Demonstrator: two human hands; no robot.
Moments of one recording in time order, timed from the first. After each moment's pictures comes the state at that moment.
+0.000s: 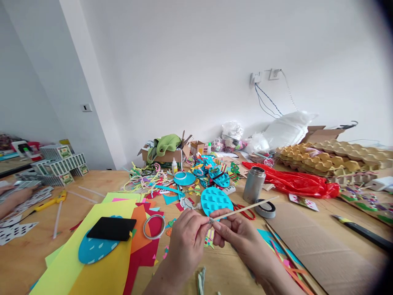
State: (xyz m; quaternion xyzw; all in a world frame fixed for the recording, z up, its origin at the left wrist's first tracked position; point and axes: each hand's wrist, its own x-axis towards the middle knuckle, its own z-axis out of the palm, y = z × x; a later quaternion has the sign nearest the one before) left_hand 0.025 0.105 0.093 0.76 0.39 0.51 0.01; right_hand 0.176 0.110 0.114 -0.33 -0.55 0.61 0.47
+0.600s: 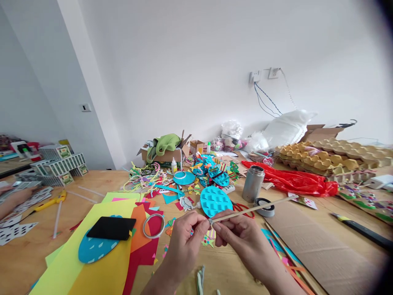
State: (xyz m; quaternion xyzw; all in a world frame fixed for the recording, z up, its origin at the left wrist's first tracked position) left_hand 0.025 0.094 0.114 0.68 0.43 0.50 0.33; right_hand 0.179 0.100 0.126 -0.38 -0.66 0.48 0.44
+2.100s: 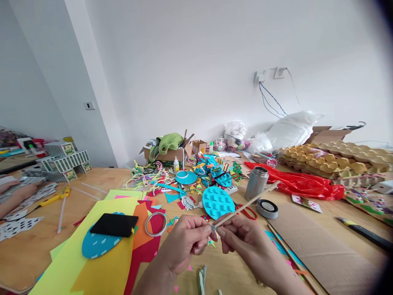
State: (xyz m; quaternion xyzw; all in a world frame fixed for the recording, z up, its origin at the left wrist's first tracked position) left_hand 0.016 0.098 0.115 0.49 0.34 0.42 0.69; right_hand 0.183 0.098 0.129 -0.37 -0.67 0.51 0.39
